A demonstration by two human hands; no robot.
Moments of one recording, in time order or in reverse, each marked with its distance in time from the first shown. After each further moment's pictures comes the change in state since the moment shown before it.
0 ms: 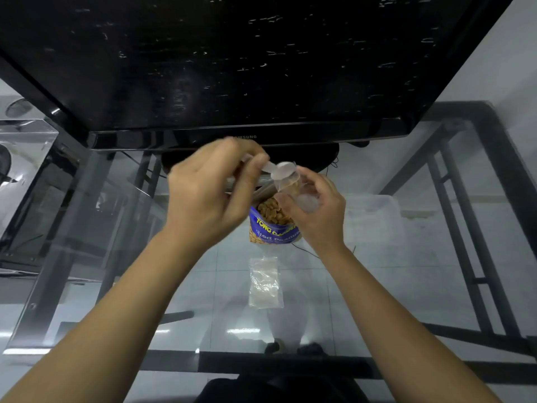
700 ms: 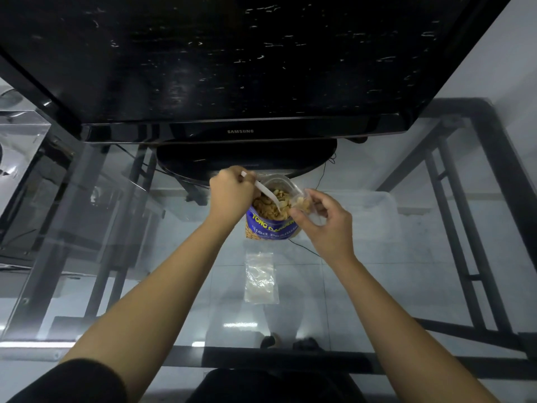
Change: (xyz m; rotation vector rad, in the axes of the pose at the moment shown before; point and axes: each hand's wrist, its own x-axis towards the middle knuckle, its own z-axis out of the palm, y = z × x) left_hand -0.041 -0.075 0.097 -0.153 -0.280 -0.980; right_hand -0.021 0.041 -0.025 -0.059 -0.141 0.218
